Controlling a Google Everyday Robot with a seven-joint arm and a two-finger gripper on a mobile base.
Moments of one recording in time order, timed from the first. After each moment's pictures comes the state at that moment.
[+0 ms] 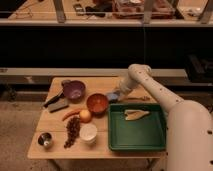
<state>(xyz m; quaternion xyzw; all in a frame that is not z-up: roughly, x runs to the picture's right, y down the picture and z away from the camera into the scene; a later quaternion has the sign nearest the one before) 0.096 0.033 0.951 -0.21 -0.25 -0.18 0.93</state>
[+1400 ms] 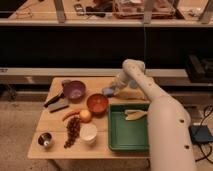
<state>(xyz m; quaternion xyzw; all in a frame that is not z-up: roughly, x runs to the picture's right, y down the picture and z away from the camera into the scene) 0.060 0.007 0.986 -0.20 -0.27 -0.20 0.92</state>
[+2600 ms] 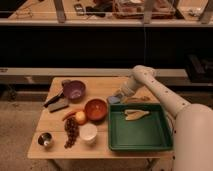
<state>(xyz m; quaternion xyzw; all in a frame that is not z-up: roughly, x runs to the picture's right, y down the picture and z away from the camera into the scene) 0.116 0.055 0.927 -0.21 -0.29 -0.22 0.91</state>
